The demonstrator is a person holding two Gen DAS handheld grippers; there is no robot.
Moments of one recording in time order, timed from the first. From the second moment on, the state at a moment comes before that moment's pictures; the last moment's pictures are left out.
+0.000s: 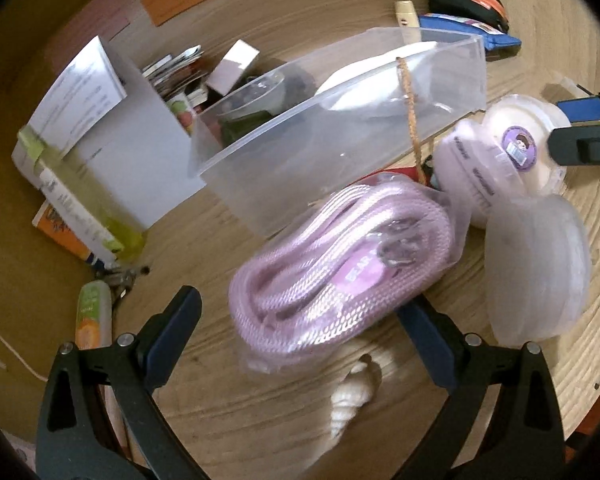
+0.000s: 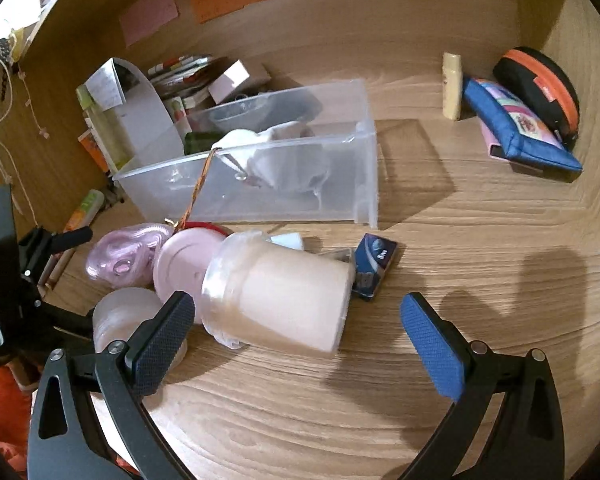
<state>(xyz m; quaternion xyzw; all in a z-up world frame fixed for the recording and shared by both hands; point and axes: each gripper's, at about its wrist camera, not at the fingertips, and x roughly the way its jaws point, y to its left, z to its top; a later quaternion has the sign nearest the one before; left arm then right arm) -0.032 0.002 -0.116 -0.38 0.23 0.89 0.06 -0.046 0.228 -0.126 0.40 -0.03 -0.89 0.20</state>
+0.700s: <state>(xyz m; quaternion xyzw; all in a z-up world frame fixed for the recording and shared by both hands) -0.053 0.006 -0.097 -0.35 0.23 0.90 0.08 -0.060 0.225 -0.136 0.43 -0.03 -0.88 0.21</state>
